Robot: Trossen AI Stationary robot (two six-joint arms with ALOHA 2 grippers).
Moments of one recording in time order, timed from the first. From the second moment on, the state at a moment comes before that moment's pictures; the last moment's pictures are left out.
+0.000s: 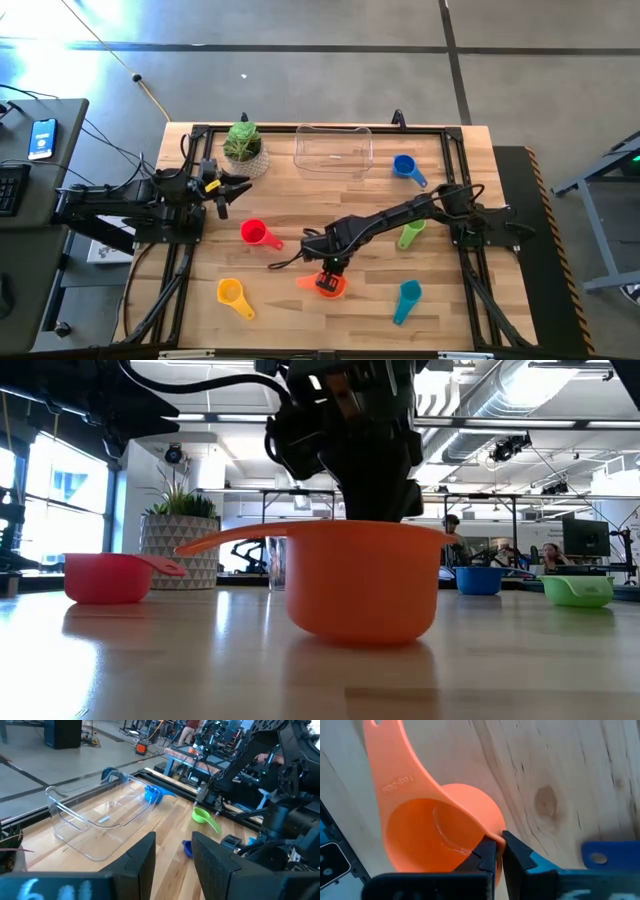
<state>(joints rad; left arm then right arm) 0.02 0.32 0.37 -0.21 -0.30 -0.37 0.24 2.16 1.72 -0.90 -0.23 0.66</state>
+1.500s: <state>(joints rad) 0.02 0.32 0.37 -0.22 -0.21 -0.37 0.20 2.07 1.72 -0.92 -0.24 0.79</state>
